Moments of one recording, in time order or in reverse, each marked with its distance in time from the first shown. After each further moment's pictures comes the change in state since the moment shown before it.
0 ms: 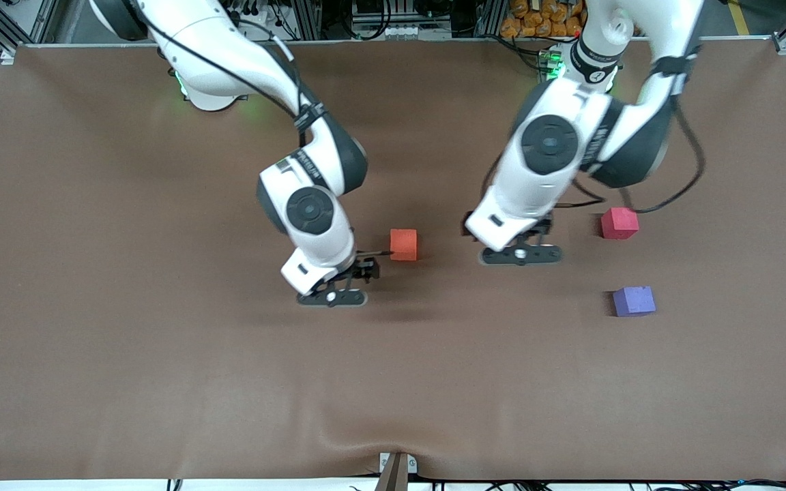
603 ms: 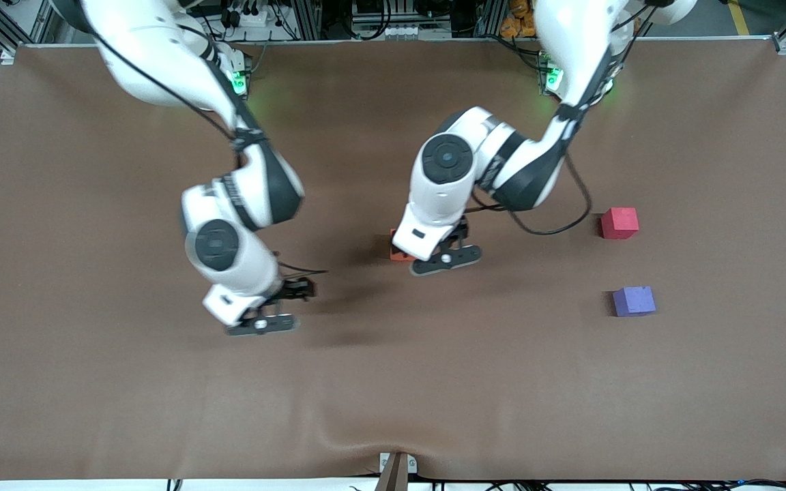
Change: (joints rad) left arm -0.135 0.230 -0.003 0.118 -0.021 0.219 -0.310; right arm -0.197 -0.132 -0.008 -0.138 0.000 -0.018 -0.332
